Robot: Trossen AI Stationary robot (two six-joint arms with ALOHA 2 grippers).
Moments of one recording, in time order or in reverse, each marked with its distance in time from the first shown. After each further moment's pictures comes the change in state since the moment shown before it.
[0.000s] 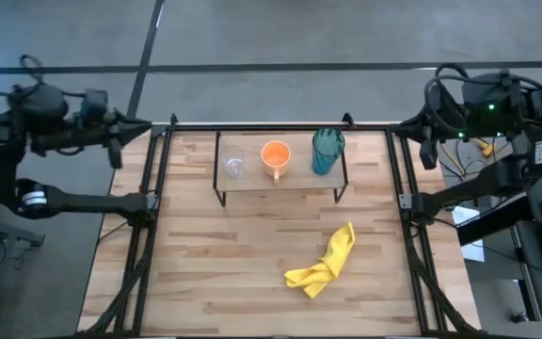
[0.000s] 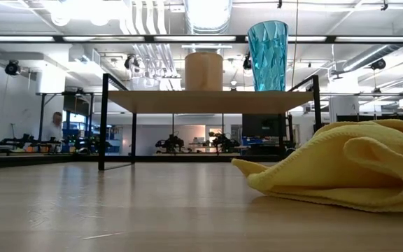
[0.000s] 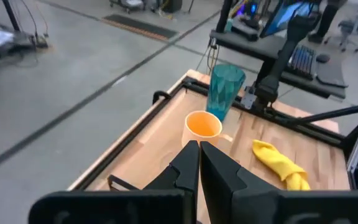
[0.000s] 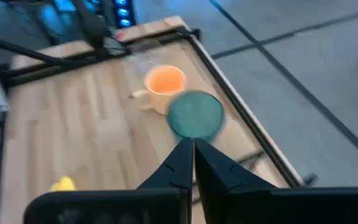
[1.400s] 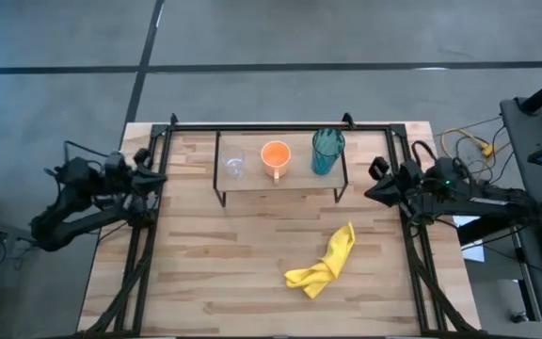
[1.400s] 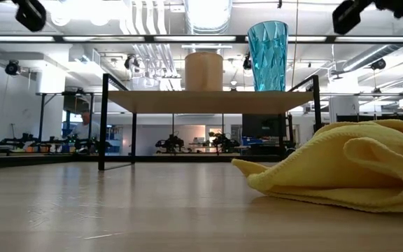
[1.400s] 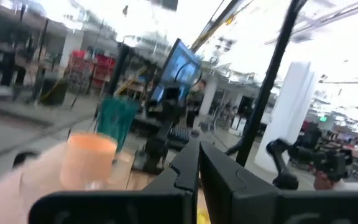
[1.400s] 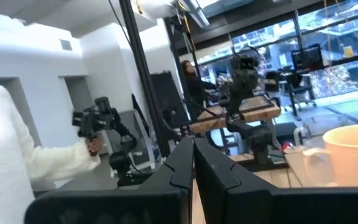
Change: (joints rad) left arm 0.000 -0.860 -1.294 0.972 0.407 -0.225; right arm 0.003 -0.885 -1.857 1.845 -0.565 0.235
